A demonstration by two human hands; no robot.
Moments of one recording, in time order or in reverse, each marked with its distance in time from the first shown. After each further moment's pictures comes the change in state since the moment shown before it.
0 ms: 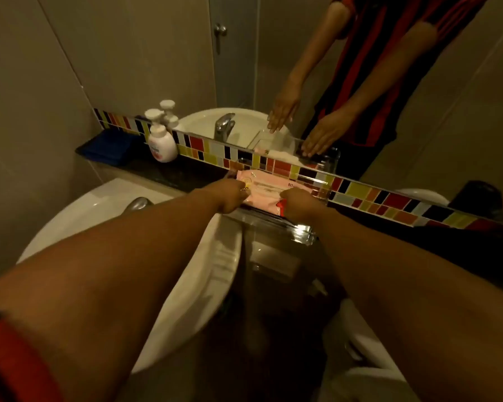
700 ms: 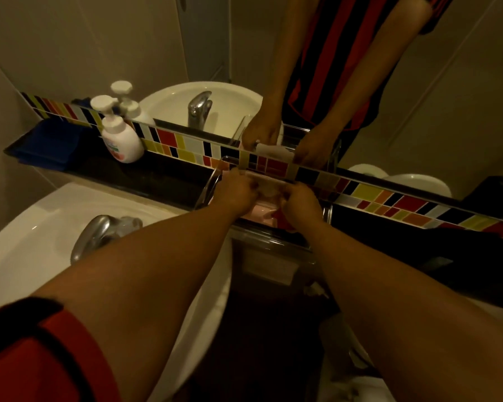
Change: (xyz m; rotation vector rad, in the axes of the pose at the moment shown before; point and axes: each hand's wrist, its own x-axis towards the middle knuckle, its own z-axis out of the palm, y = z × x) left_hand 0.116 0.004 0.055 -0.264 0.236 0.088; right_hand 0.062 0.019 0.019 0.277 0.304 0.228
